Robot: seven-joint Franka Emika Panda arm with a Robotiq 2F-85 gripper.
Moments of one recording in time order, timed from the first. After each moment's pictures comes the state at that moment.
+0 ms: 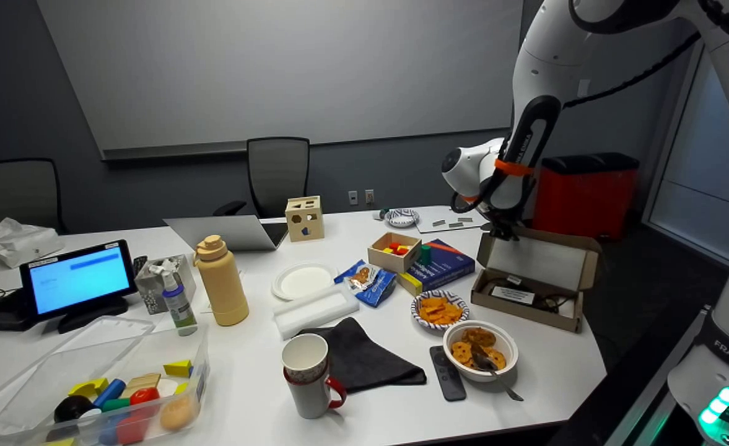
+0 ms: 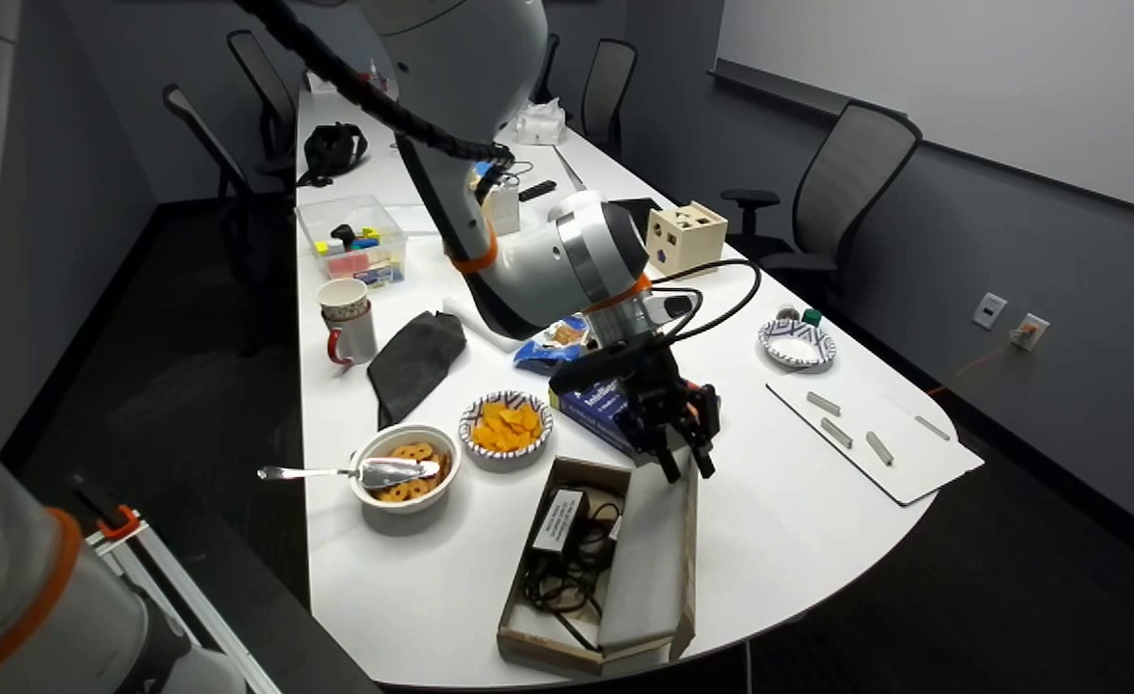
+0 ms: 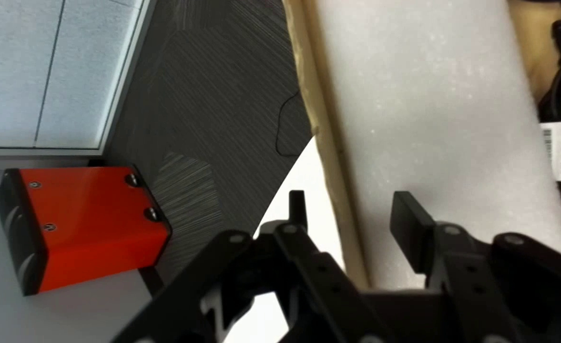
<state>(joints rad) 0.01 0.51 -0.20 -2.13 -0.95 2.29 0.57</state>
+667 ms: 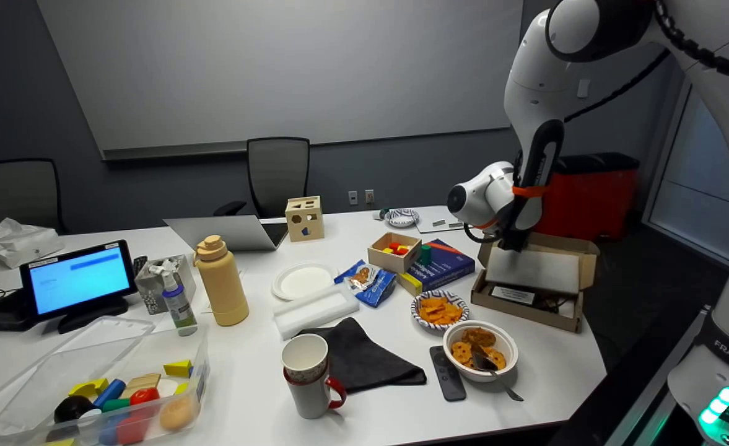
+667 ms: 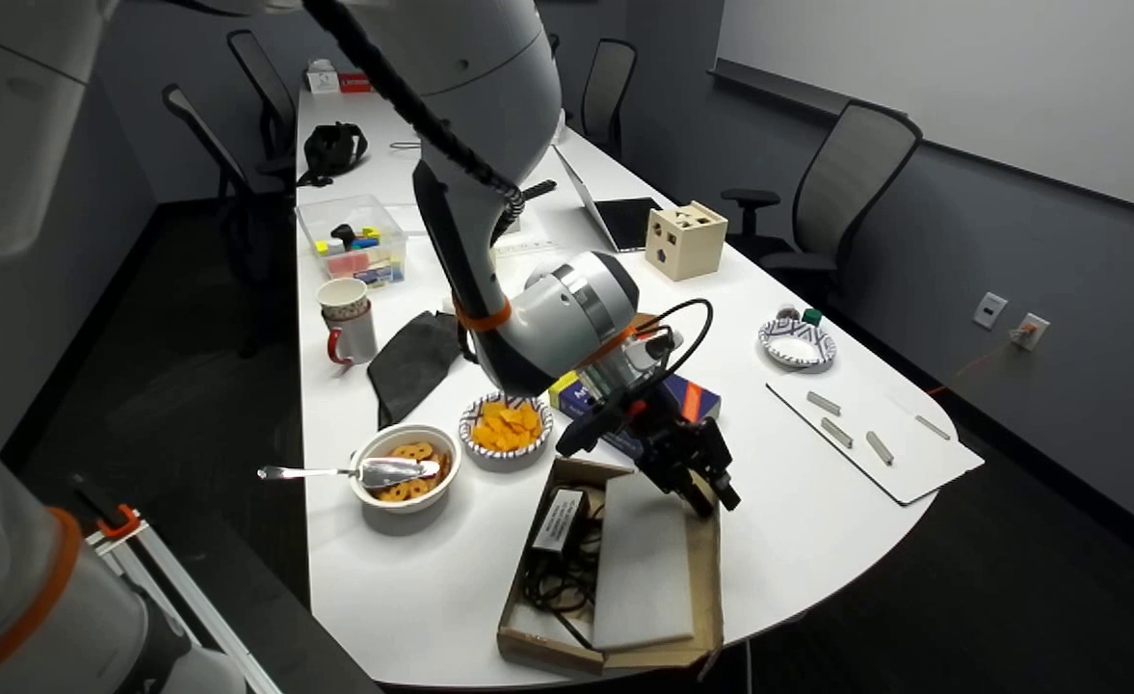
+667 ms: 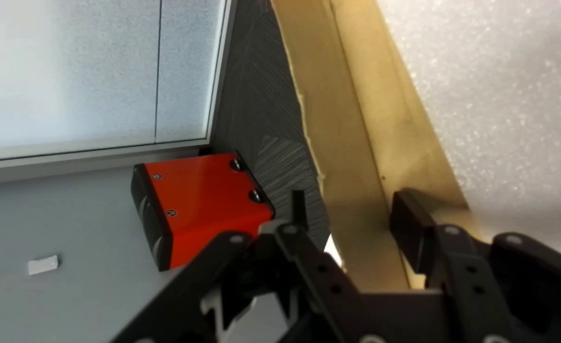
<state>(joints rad) 0.02 0.64 -0.21 -2.12 -1.30 2.23 1.06</state>
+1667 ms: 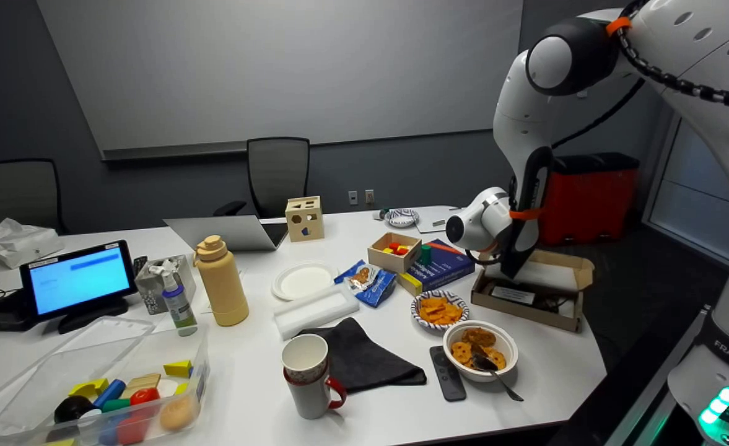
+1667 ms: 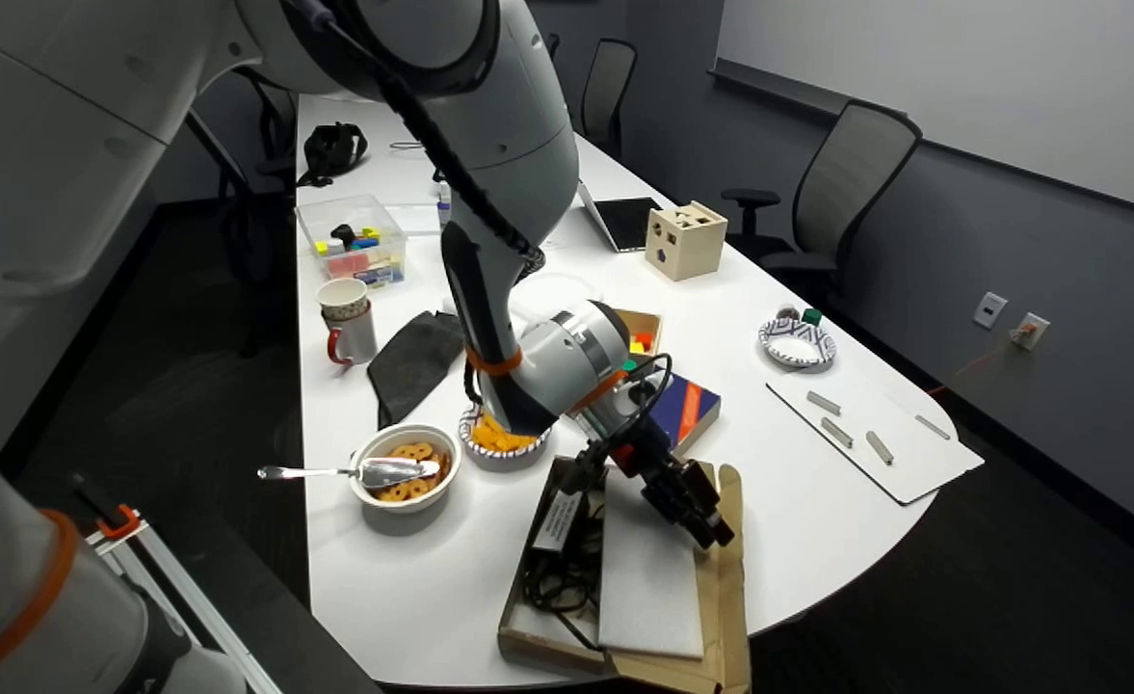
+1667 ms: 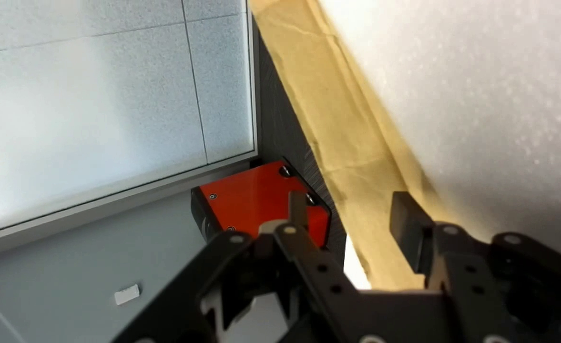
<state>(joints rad) -0.04 0.80 -0.13 -2.02 -1.39 2.12 1.40</state>
